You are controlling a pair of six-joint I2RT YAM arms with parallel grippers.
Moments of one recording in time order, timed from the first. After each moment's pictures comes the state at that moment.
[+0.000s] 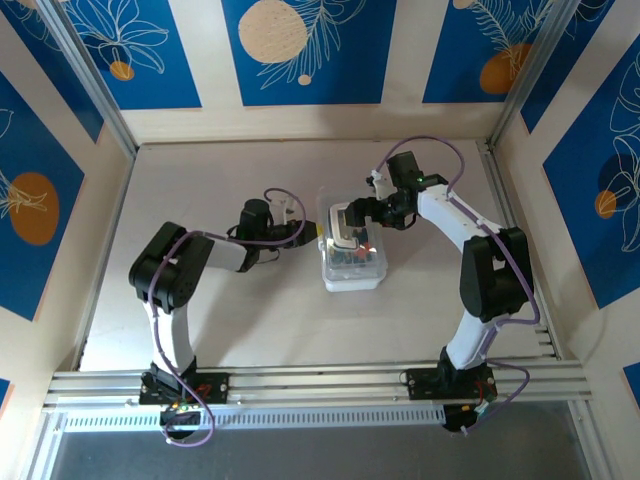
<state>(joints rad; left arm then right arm) -0.47 1.94 0.87 0.68 0.72 -0.76 0.28 1.76 1.34 -0.72 -0.46 0.17</state>
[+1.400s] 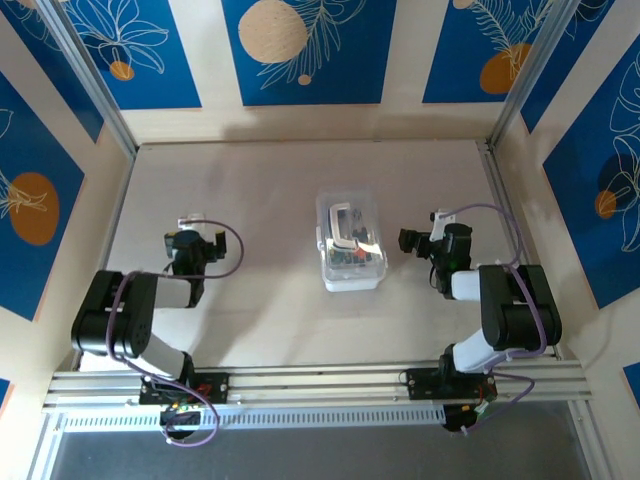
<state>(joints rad) -0.09 1.55 0.37 0.75 -0.25 0.03 -0.01 1.53 0.39 0.65 -0.14 0.11</state>
